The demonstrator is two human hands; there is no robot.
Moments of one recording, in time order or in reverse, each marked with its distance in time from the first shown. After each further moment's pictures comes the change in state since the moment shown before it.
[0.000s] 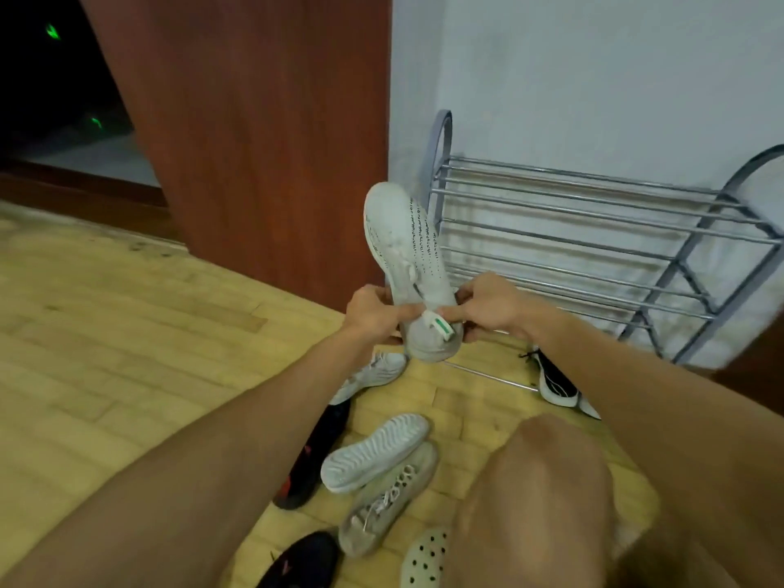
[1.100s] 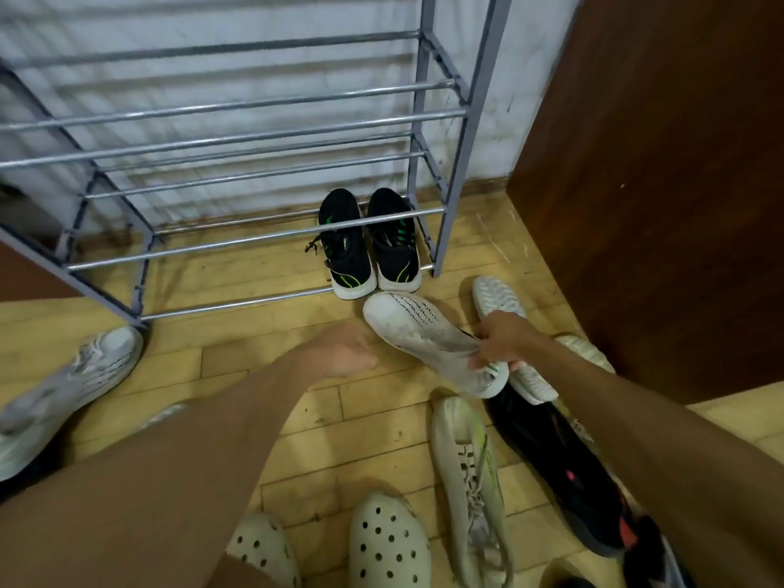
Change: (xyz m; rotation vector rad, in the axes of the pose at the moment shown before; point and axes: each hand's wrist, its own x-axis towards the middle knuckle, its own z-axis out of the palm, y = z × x) left_hand 0.060 -0.156 0.379 0.982 -0.929 -0.102; right_hand -0.033 0.492 -0.092 -0.203 -0.059 0.713
